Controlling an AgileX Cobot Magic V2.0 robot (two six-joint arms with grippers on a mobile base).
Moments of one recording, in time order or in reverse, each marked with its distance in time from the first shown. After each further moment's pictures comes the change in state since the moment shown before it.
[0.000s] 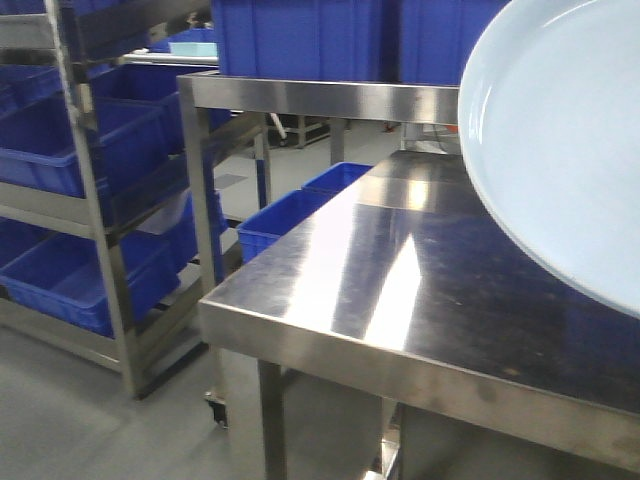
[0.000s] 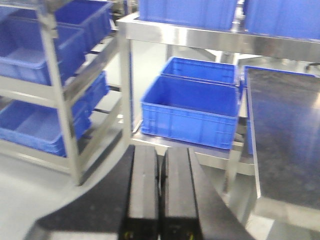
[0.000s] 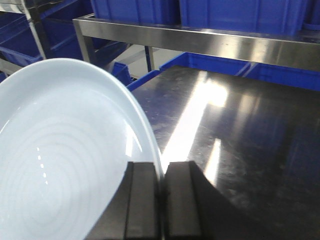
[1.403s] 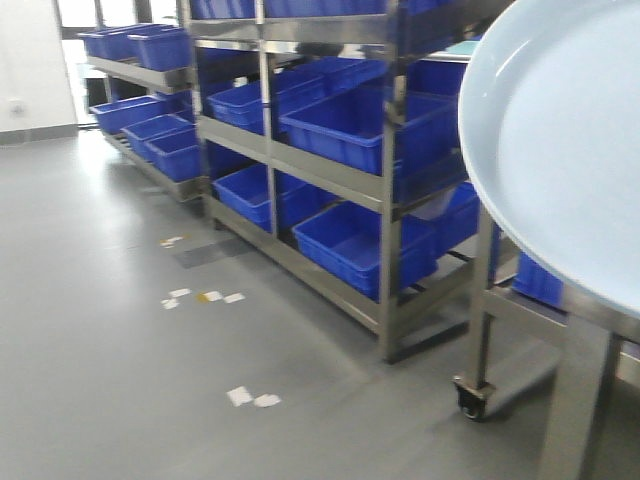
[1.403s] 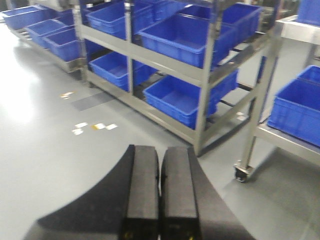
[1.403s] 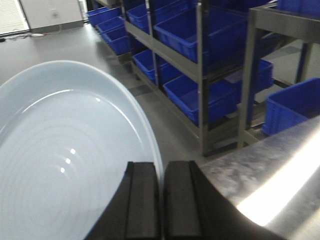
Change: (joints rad) left arm 0.000 0.000 0.000 0.000 0.000 0.000; right arm 0.000 0.000 0.000 0.000 0.000 0.000
